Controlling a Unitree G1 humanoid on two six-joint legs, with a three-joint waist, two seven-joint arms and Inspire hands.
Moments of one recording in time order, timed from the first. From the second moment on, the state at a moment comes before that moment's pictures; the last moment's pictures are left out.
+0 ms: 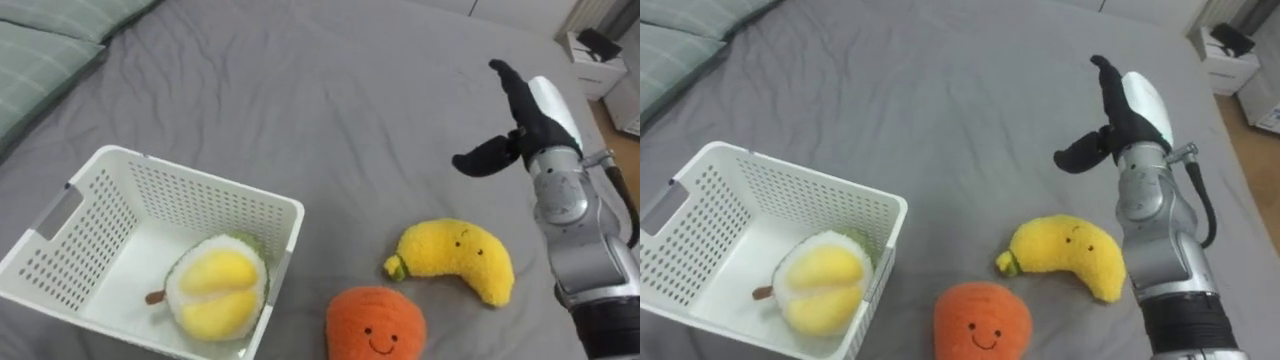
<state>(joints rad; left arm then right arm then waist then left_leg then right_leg) 0.13 0.18 0.22 1.01 0.07 0.16 0.23 -0.34 -0.40 0.00 0.33 -0.45 0.22 -0.01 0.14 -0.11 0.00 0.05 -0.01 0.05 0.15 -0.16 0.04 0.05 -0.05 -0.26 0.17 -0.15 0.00</state>
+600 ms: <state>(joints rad) 0.13 0.22 0.09 1.02 0.01 0.13 0.26 -0.36 -0.42 0.06 0.71 -0.35 0.17 -0.12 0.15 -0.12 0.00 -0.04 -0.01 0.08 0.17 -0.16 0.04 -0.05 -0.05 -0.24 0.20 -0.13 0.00</state>
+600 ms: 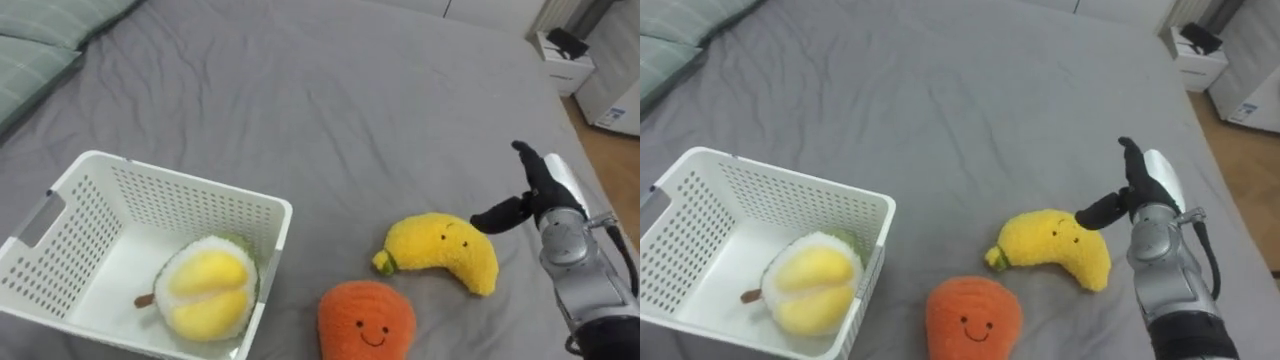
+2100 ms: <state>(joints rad) -0.03 0.24 -0.04 1.17 -0.13 0.04 0.18 -0.55 -0.47 0.25 1.20 -0.46 0.02 -0.26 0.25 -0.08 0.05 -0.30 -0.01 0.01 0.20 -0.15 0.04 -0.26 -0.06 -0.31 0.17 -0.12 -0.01</state>
